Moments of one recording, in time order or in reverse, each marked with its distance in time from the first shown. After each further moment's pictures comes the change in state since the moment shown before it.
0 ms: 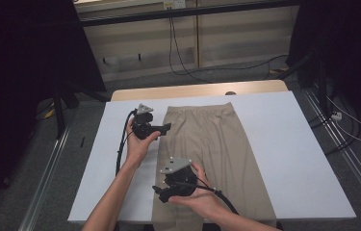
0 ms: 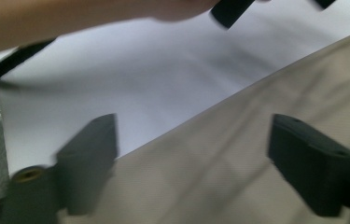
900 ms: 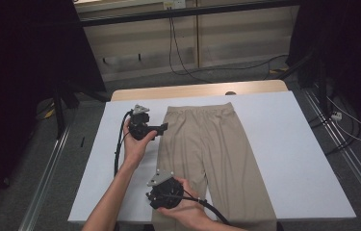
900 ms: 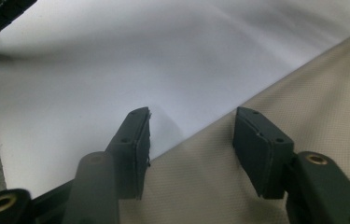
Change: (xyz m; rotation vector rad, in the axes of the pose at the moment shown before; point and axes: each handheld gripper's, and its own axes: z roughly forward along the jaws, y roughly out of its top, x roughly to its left) left arm 0.004 -0.002 -0.008 0.001 0.000 -0.033; right arm 0.031 -0.011 0.033 0.087 -0.051 -0.015
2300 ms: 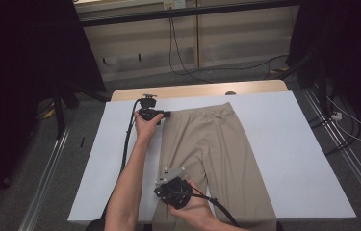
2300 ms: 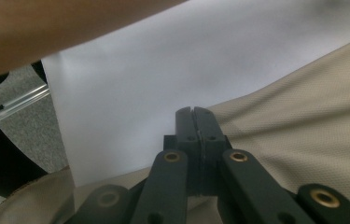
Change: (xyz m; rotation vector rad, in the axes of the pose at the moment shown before) left arm 0.039 0.027 0.089 0.153 -0.040 -0.147; right arm -0.010 -0.002 -0.029 -0.009 0.112 0.029
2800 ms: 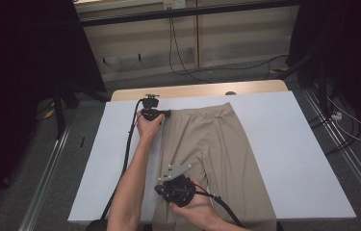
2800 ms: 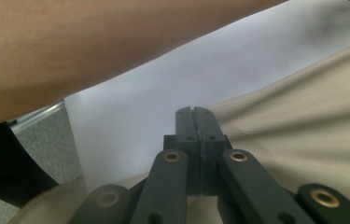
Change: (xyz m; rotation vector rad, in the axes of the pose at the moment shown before) left arm -0.007 0.004 -0.007 -0.056 -0.037 -0.030; right arm -0.005 0.003 -0.014 -0.068 0.032 0.030
